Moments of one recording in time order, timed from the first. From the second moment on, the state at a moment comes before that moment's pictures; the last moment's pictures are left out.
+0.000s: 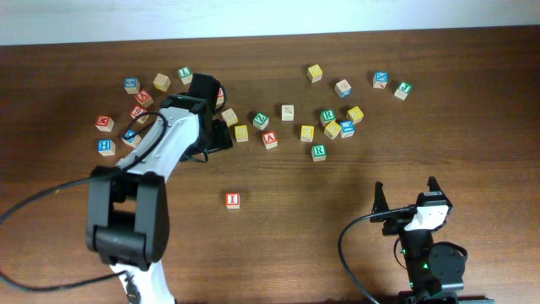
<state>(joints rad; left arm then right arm) -0.23 2.02 1.47 -0.86 -0.11 -0.49 0.02 0.01 0.01 -0.07 -0.01 0.02</state>
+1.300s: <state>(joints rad) -0.23 2.10 1.47 -0.71 -0.17 -0.45 0.02 0.01 0.01 -0.07 -0.01 0.02</state>
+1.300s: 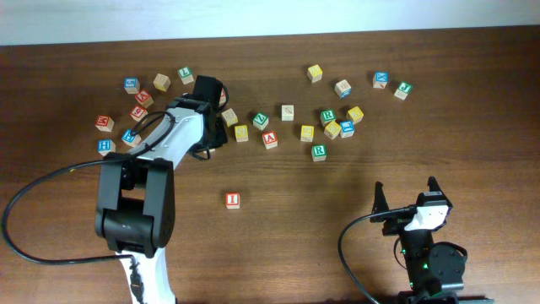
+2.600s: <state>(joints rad) -0.59 1.82 1.10 -0.73 -0.03 -0.58 0.02 0.01 0.01 -0.07 -0.01 0.02</state>
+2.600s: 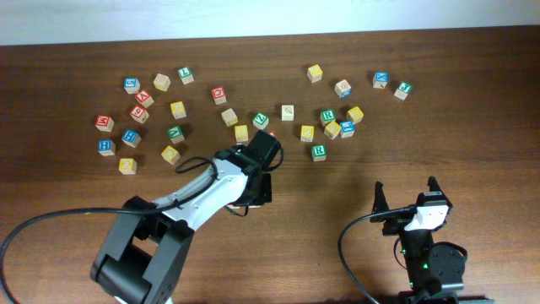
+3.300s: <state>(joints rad) -0.59 1.82 1.10 -0.72 0.00 -0.59 0.02 0.01 0.01 -0.07 -0.01 0.02</state>
